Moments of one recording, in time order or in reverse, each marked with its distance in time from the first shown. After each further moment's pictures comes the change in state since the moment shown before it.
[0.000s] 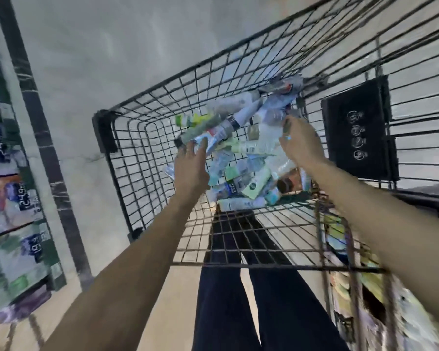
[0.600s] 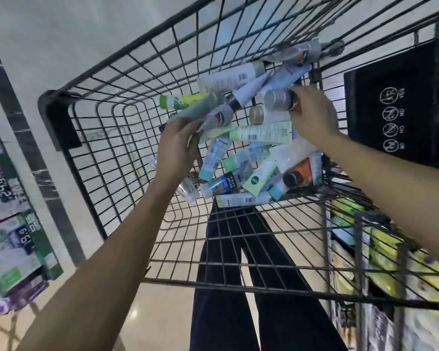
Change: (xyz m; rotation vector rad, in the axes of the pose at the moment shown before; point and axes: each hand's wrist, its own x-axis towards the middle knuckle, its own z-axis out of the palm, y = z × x) left_hand 0.061 -0.039 0.044 -0.279 0.241 0.247; right_hand 0.067 0.042 0.041 -0.155 0.079 -0.161
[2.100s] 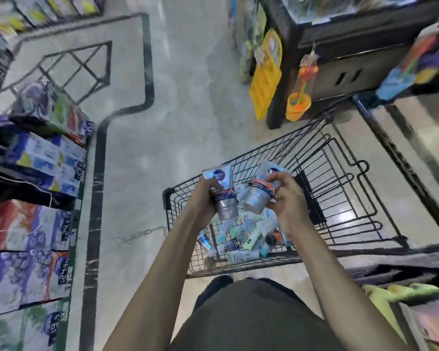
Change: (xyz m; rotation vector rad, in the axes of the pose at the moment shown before) left_hand -0.137 0.286 -0.336 -1.435 -0.185 -0.506; right_hand -0.310 -0.185 -0.305 1.720 0.173 0.054
